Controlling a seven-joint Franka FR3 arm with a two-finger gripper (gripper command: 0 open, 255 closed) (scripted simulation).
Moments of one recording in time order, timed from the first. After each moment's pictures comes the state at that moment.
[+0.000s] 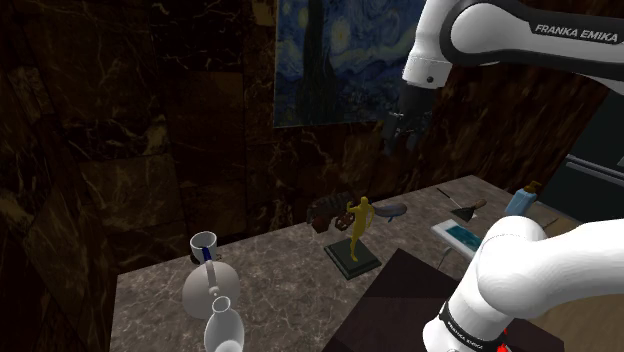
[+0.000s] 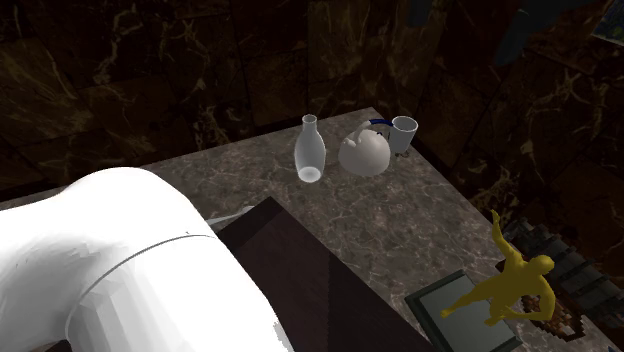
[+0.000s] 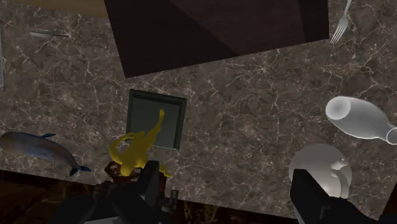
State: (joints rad) arm -0.02 -0.83 -0.07 -2.34 -0.06 1.54 0.17
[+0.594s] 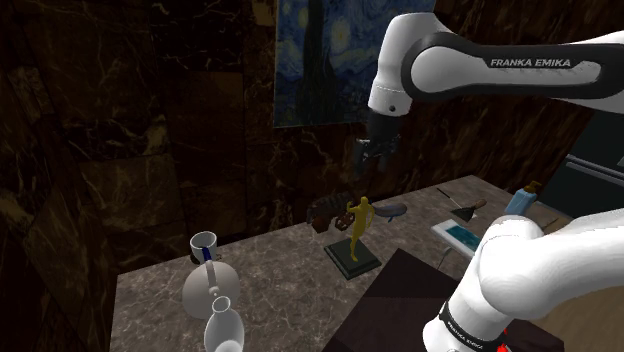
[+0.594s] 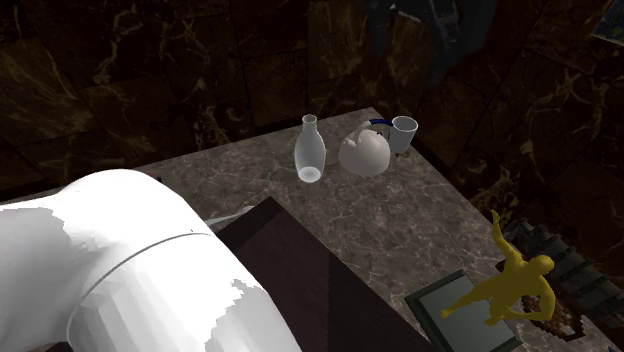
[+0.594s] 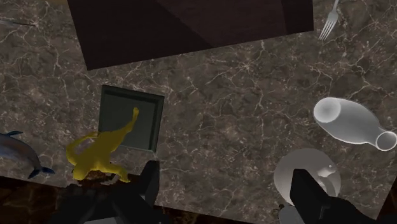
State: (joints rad) arm 0.03 -0.74 0.03 -2.44 0.01 1.72 0.27
